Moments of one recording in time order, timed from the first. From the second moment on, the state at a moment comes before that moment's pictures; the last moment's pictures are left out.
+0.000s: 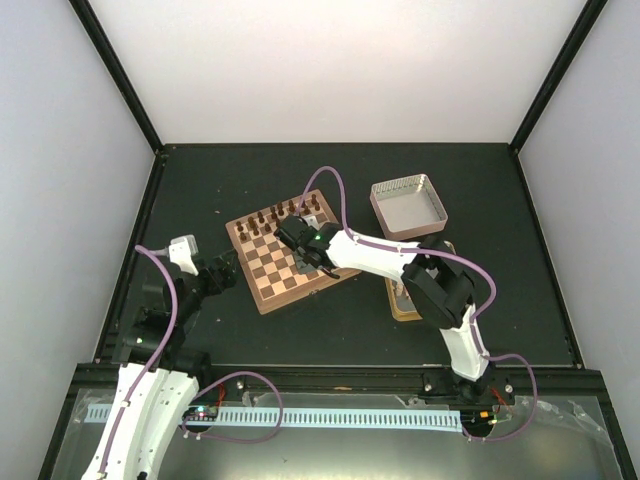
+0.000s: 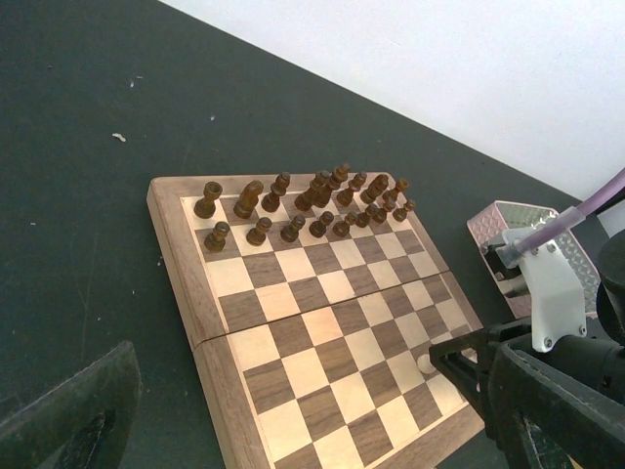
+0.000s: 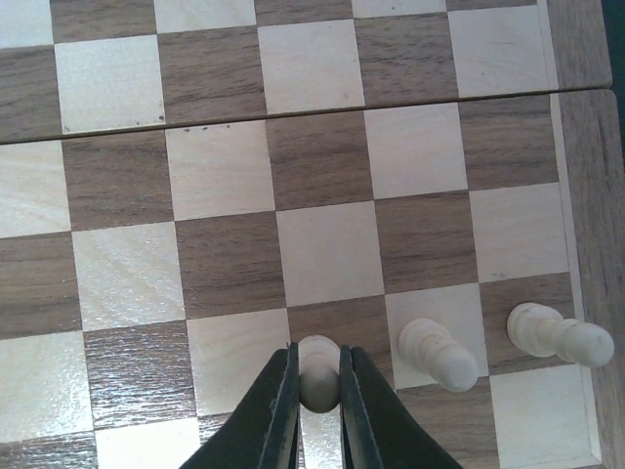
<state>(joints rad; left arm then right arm) -0.14 0.38 0.51 -0.53 0.11 -0.51 0.97 2.06 1.56 -0.69 0.34 0.55</state>
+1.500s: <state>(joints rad) -0.14 0.41 0.51 -0.49 0.18 -0.51 0.42 1.38 0.72 -0.54 0.28 0.75</state>
